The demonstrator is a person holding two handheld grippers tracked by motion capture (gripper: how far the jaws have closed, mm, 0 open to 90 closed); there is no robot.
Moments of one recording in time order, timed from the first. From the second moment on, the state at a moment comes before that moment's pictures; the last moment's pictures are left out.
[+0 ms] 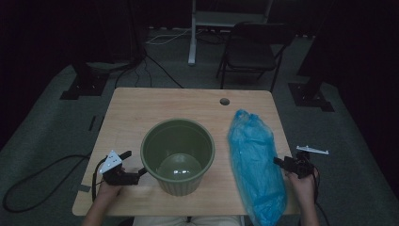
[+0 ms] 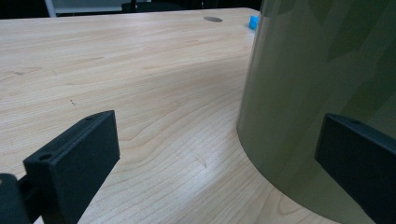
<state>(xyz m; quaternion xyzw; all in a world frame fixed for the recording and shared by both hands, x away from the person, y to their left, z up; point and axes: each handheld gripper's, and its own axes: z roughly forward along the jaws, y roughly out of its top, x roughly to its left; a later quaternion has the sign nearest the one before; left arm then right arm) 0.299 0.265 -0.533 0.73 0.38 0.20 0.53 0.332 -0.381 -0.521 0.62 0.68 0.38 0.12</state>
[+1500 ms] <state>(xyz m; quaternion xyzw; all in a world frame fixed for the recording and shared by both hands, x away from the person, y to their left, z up) 0.297 0.269 -0.537 0.74 0.38 0.19 0.52 0.379 -0.260 -0.496 0.51 0.74 0.41 0.12</state>
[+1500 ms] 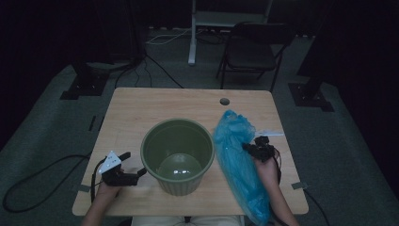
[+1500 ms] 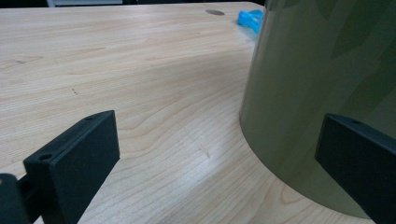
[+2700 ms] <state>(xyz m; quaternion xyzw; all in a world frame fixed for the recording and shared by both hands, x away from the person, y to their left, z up) 0.298 0.265 -0.539 0.74 0.38 0.19 0.52 0.328 -0.220 -0.233 0.29 0.58 0.74 0.18</state>
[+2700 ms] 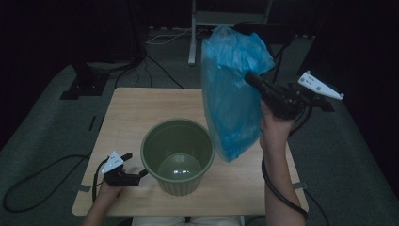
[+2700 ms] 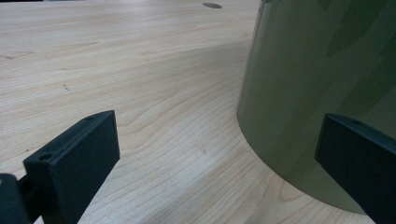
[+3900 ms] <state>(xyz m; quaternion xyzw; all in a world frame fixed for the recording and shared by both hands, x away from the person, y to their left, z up) 0.295 0.273 -0.527 0.74 0.41 0.20 0.49 0.356 -0.091 -0.322 0.32 0.64 0.70 0.08</state>
